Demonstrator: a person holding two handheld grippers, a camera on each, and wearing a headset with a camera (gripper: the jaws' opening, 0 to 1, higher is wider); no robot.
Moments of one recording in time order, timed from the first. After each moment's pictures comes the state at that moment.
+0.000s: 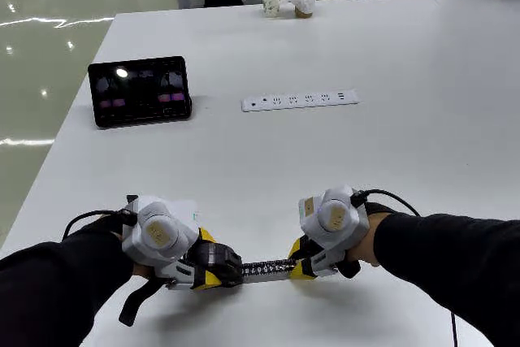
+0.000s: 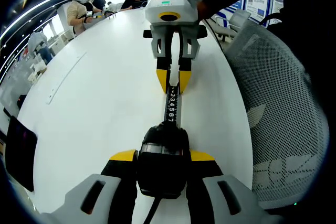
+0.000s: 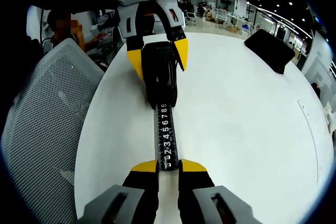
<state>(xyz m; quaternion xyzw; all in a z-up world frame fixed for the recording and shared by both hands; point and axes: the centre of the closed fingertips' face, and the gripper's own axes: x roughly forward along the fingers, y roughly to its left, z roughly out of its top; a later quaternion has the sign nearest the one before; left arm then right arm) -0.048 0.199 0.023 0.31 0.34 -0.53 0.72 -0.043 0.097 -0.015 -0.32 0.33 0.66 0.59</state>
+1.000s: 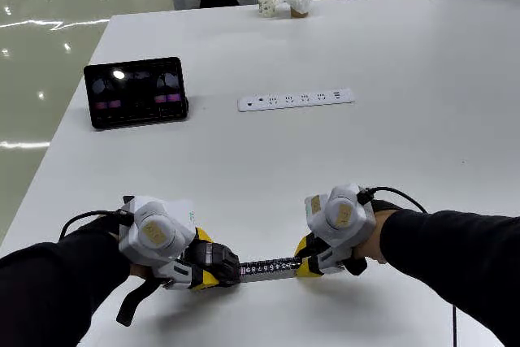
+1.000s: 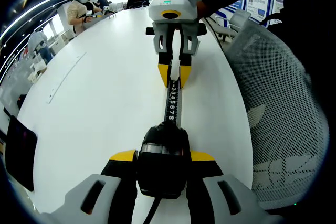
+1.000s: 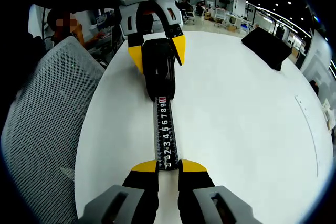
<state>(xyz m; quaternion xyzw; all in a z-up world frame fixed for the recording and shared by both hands) -0.047 0.199 0.023 0.31 0.34 -0.52 0.72 -0.041 0.082 -0.015 -0.32 0.34 0.66 0.59</state>
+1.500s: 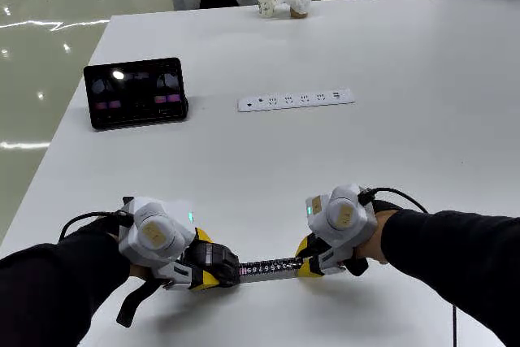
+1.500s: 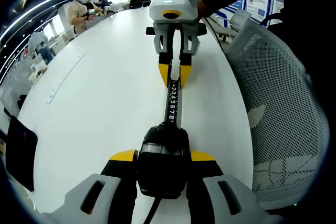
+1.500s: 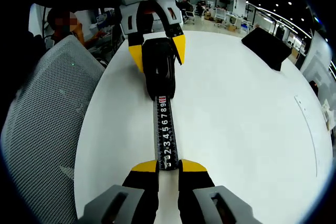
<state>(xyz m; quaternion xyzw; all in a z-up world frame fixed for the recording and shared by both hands) -0.048 0.198 0.023 0.31 0.34 -0.52 0.72 -0.041 0.081 -0.015 -0.33 0.33 0.65 0.59</state>
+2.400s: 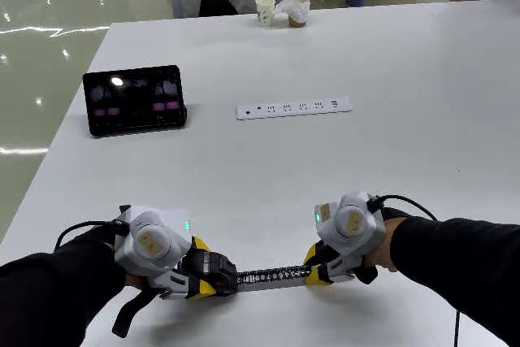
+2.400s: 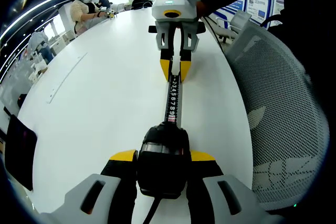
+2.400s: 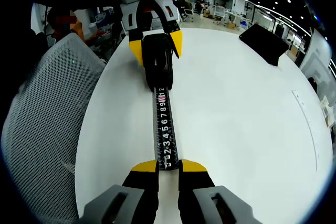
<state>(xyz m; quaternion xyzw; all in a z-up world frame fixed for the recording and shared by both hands) -0.048 0.199 0.023 0.30 0.34 -0.52 0.72 -0.038 0.062 -0.015 -0.33 0.34 0.65 0.59</state>
